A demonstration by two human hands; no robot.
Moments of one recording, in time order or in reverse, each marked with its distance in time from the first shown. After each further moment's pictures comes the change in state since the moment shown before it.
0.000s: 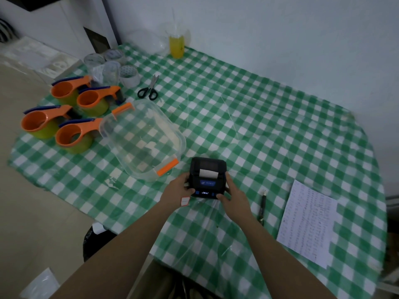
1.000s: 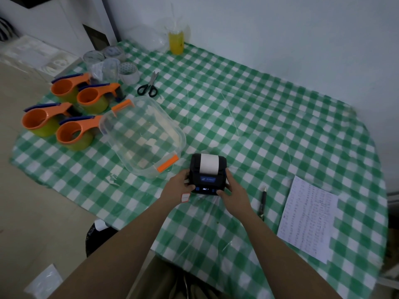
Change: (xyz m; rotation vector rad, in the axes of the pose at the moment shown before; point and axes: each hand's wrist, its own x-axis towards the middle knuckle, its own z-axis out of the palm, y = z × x) left_hand -0.004 0.004 -0.001 0.045 0.000 -0.019; right_hand -0.002 -0.005 -0.002 0.078 -0.019 0.018
